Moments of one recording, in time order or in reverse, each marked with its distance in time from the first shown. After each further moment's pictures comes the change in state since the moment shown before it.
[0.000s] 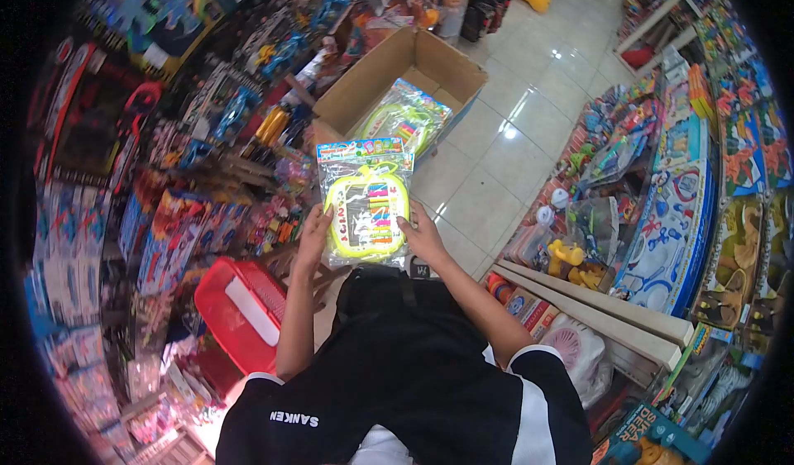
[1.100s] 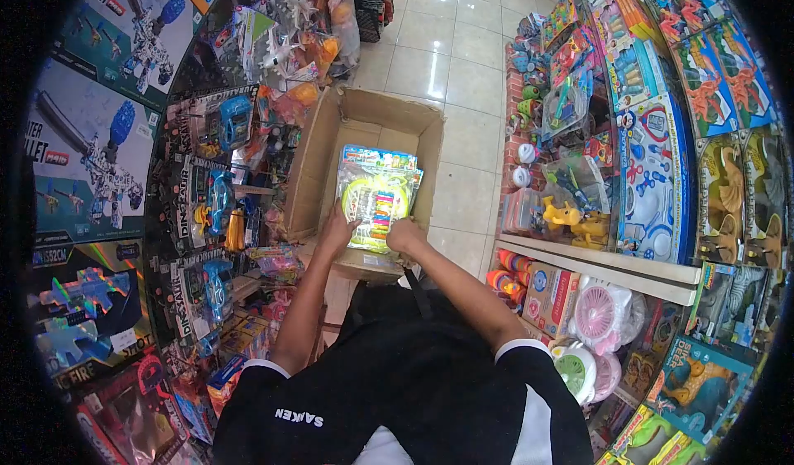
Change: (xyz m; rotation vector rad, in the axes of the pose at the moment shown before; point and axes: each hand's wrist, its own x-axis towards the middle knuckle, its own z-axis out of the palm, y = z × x) left_hand 0.312 -0.001 0.048 1.151 -0.513 0.208; right_hand 0.208 -0.033 -0.002 -0.853 0.086 0.663
